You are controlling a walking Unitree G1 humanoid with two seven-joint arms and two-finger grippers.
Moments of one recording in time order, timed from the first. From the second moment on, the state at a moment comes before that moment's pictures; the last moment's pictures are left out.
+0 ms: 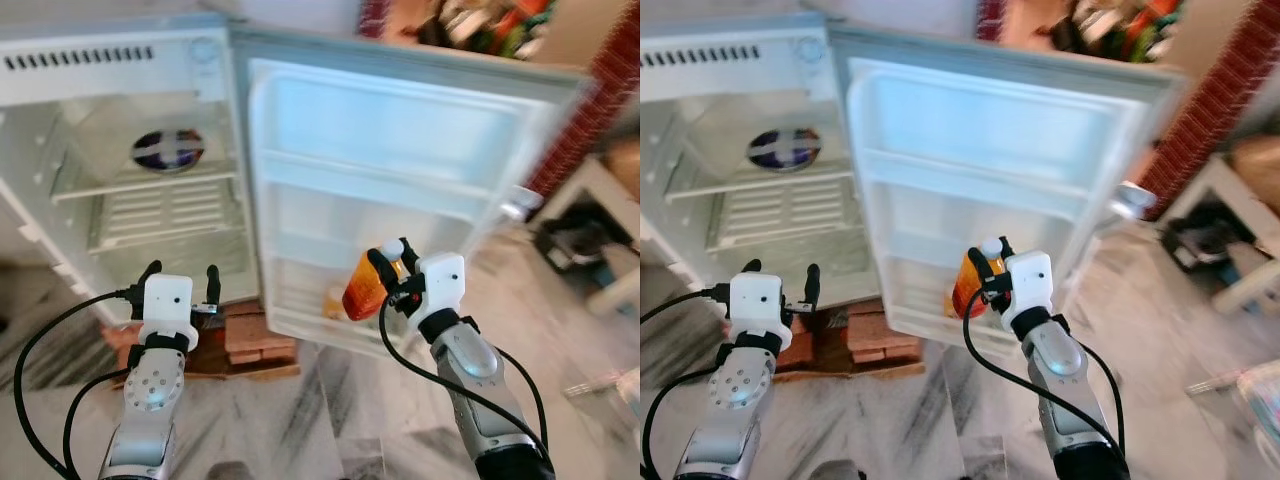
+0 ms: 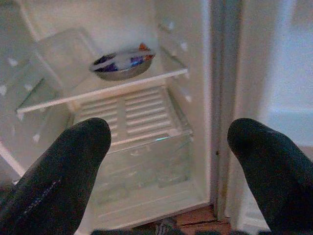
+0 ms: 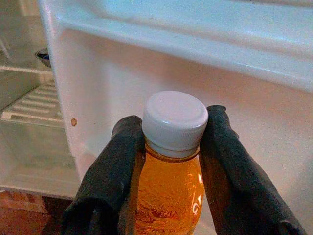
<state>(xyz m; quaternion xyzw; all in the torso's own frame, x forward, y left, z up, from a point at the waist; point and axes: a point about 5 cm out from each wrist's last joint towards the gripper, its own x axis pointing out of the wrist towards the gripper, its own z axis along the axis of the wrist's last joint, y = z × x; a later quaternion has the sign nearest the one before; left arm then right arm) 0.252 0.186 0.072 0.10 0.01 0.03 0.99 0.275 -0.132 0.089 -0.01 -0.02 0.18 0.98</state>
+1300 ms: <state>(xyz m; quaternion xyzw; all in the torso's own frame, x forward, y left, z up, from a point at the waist) 0.244 0.181 0.065 0.10 0.02 0.03 0.99 0.268 -0.131 0.083 -0.01 -0.01 0.19 0.98</state>
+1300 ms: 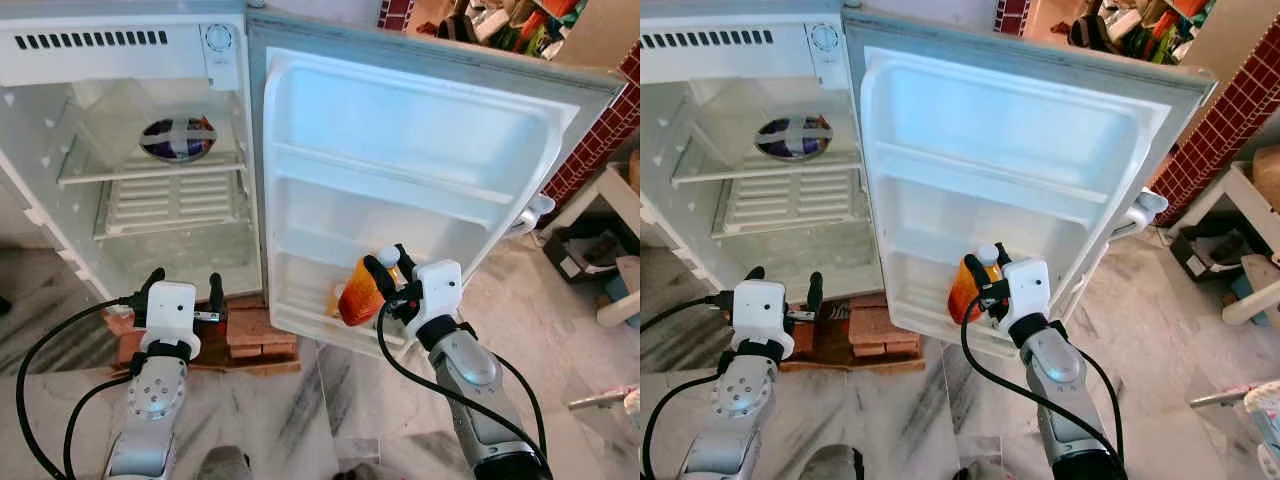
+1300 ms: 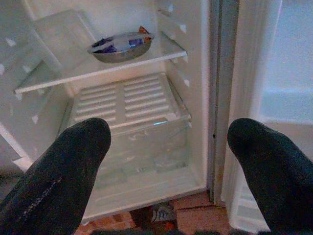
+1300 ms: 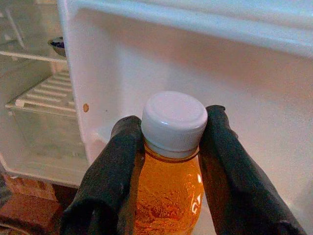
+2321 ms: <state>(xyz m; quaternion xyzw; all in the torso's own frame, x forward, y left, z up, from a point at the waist) 0.246 0.181 0.067 0.10 0.02 0.03 0.99 0.268 -0.127 0.084 -0.01 -0.01 0.20 0.98</state>
